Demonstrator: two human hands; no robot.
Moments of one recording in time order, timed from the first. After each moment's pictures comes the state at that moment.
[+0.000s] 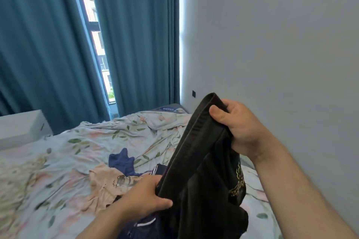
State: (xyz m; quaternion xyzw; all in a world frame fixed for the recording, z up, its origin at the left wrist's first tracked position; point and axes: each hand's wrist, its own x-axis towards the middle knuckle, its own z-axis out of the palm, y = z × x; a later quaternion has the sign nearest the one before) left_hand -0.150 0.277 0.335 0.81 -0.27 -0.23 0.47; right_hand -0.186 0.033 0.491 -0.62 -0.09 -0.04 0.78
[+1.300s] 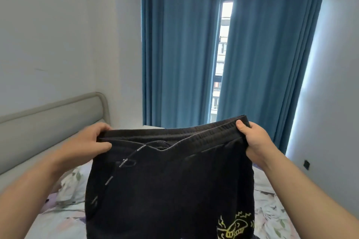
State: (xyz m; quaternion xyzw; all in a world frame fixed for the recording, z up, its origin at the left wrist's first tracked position) left_hand -0.342 0.594 0.577 0.89 0.12 0.22 0.37; right_hand -0.099 0.225 0.567 -0.60 -0.12 0.06 0.79
